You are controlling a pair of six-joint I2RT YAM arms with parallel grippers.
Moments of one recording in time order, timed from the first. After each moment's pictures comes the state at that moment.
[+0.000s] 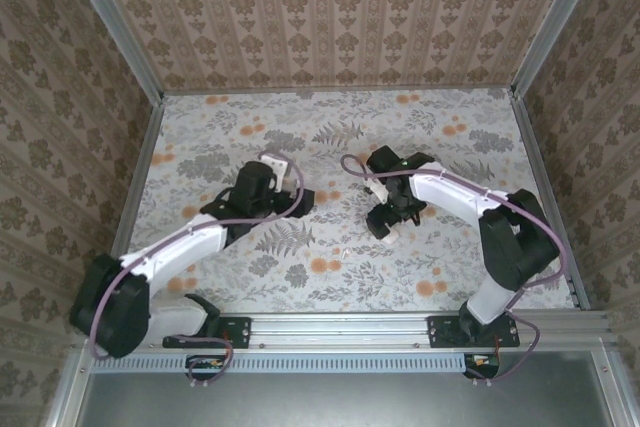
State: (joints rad) left arm -0.62 1.31 0.75 -0.13 0.03 -0.28; right arm 0.53 1.70 1.16 -0.97 0.04 -0.05
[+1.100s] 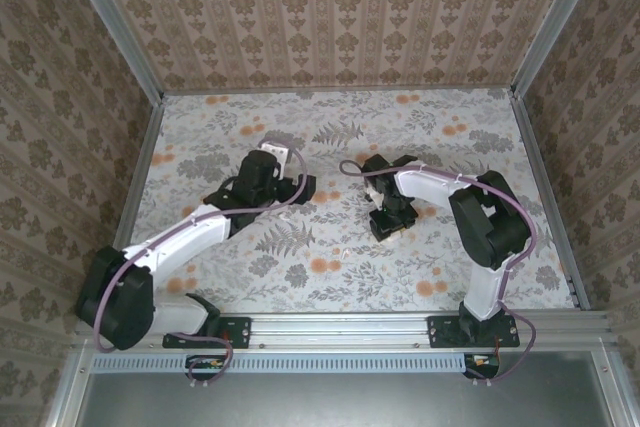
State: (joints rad) left arm -0.63 1.27 0.76 -0.08 -0.05 -0.28; right arm 0.51 1.85 1.17 -0.96 -0.07 0.13
